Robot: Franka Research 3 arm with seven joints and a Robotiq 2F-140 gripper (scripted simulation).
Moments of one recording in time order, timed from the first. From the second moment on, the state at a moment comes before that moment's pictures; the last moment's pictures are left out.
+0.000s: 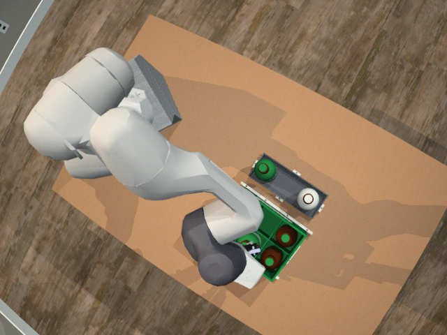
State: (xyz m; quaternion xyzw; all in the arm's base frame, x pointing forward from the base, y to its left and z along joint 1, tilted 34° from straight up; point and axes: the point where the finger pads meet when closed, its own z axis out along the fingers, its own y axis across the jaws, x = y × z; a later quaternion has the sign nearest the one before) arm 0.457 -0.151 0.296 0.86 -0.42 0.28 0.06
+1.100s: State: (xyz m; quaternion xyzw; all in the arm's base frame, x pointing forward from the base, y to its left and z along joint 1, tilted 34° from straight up) arm 0.459 -0.153 0.289 0.86 -0.42 0.28 0.06
